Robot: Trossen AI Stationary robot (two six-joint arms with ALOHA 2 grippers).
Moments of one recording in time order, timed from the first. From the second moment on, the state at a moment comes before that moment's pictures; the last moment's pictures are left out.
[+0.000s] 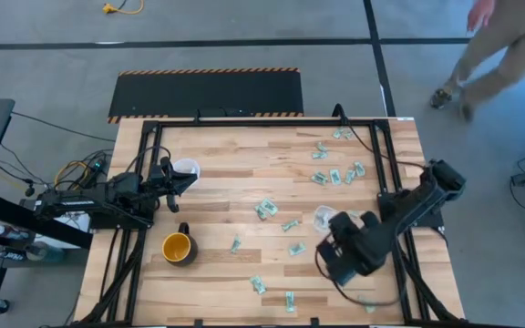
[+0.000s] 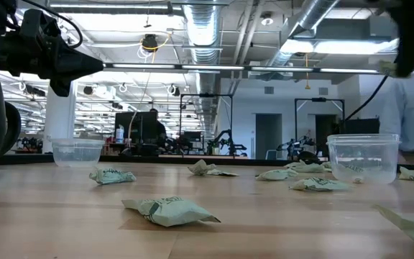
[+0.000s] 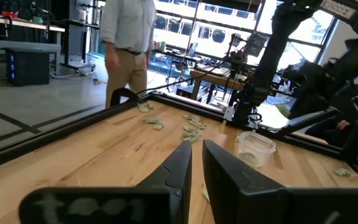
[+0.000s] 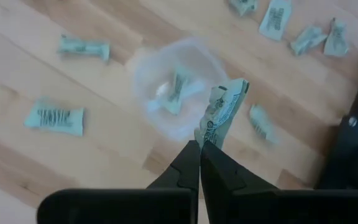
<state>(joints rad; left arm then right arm) 0.06 0.01 0.02 0.04 -0.25 -0.23 0.68 1.67 1.33 -1.45 0.41 1.67</state>
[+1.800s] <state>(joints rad) 0.06 0.01 0.02 0.04 -0.25 -0.23 0.35 1.52 0.78 -1.17 0.05 1.12</state>
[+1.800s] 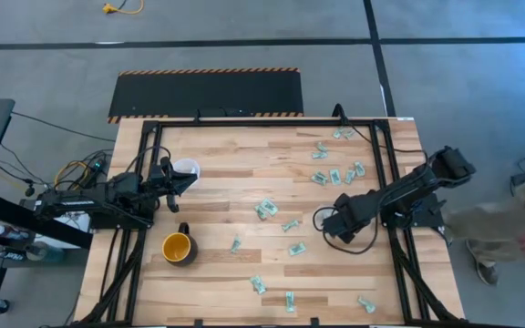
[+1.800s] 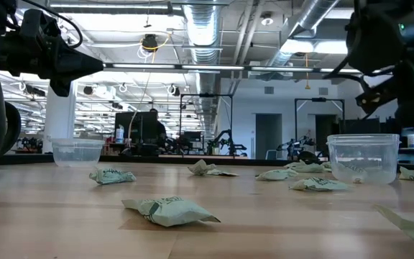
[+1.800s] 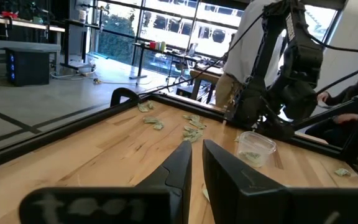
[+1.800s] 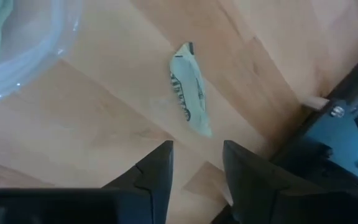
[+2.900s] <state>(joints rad) 0.06 0.01 0.02 0.04 -0.25 -0.23 0.30 1.51 0.68 -1.04 0.07 1.07</state>
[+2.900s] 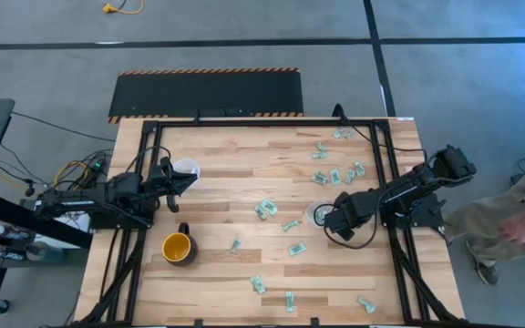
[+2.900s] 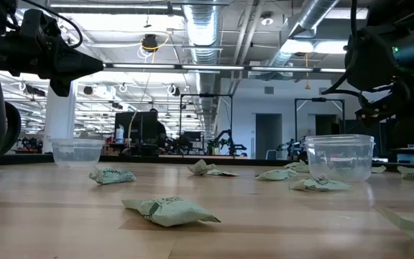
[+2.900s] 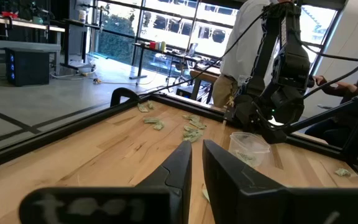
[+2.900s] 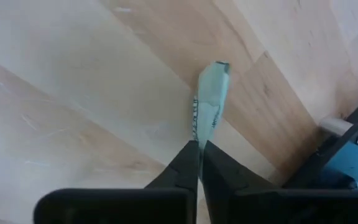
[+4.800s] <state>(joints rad) 0.06 0.01 0.02 0.04 -0.25 -0.23 0.37 1.43 1.00 -1.02 0.31 1.09</state>
